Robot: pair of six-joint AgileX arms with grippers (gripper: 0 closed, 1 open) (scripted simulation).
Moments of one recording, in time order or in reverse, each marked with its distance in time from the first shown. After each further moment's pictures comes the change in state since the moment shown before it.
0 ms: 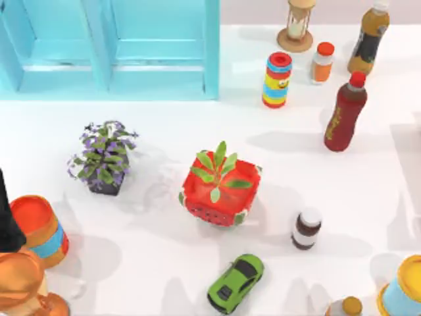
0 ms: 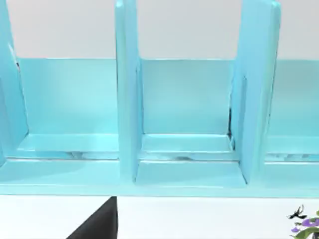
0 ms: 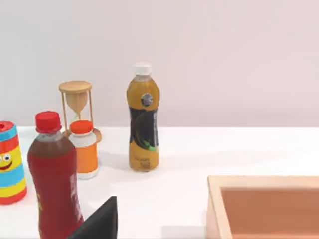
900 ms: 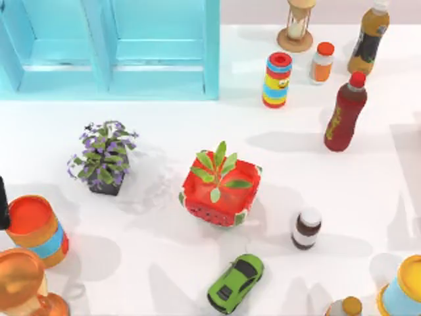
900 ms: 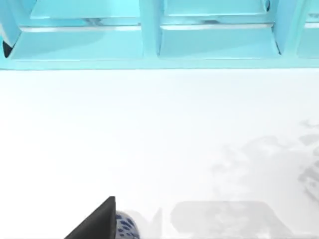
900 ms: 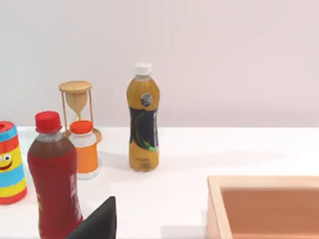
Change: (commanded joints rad) left arm 0.057 0.497 0.397 -0.355 0.001 0.060; right arm 0.000 0.000 0.000 0.000 0.000 0.000
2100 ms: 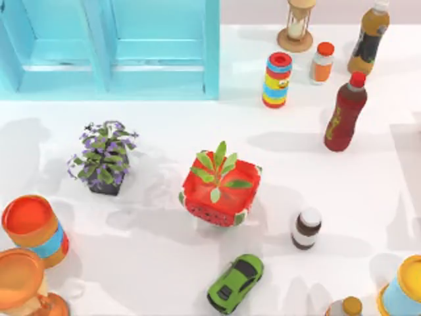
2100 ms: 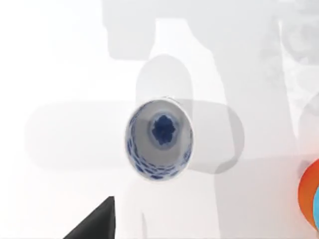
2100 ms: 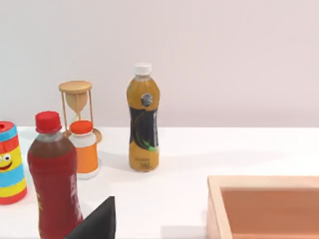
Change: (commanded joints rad) left arm 0.095 0.888 0.729 -0.632 -0.003 0.125; right arm 0.000 0.000 0.000 0.000 0.000 0.000
